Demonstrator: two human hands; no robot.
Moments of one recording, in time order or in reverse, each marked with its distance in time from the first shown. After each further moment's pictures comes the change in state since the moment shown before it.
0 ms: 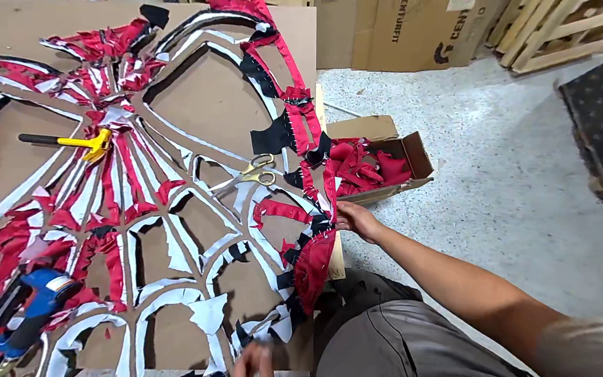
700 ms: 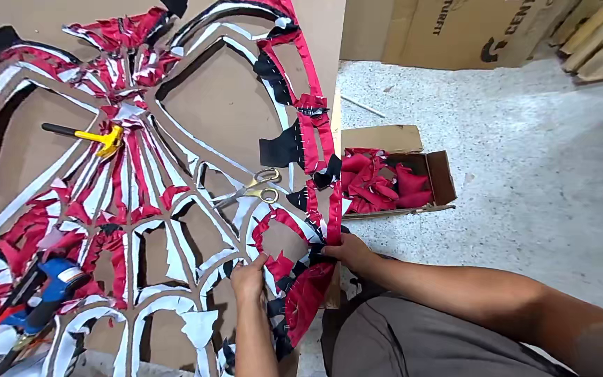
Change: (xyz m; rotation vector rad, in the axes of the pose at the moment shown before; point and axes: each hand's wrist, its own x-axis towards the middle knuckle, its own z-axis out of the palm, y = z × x) left_hand 0.208 0.107 0.097 -0.357 0.152 -0.386; right_hand 0.018 -0.031 0.016 -0.502 -0.074 0.203
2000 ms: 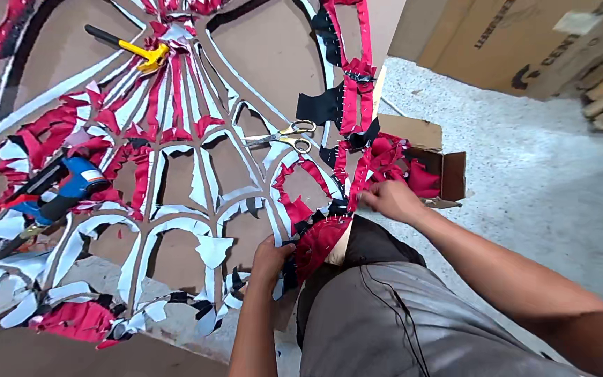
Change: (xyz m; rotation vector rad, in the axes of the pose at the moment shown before) left_hand -0.048 -0.072 -0.058 0.027 -0.444 -0.064; right_hand -0.038 -0.062 -0.039 -0.973 0.121 -0.266
